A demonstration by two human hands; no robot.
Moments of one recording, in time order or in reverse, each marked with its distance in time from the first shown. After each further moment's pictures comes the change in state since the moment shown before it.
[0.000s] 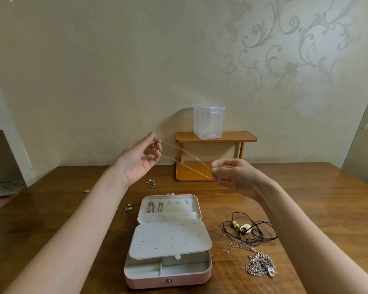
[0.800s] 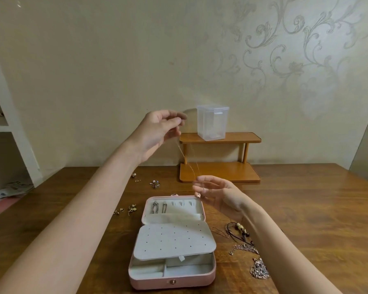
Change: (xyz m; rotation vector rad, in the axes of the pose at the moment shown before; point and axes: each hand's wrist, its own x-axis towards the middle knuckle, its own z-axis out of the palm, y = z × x) left_hand -0.010 0.026 0.060 0.733 -0.149 0.329; right_hand 0.004 0.045 0.033 0.357 -0.101 0.028
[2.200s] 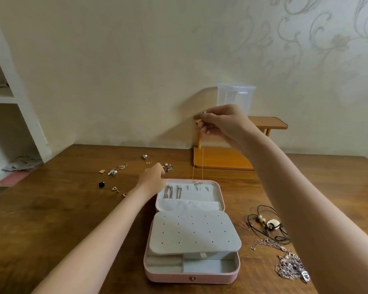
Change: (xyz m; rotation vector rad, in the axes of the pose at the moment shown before) left_hand -0.027 -0.173 -0.046 0.954 -0.021 -0.457; right_hand 0.049 -0.072 0.084 -0.647 0.137 -0.329
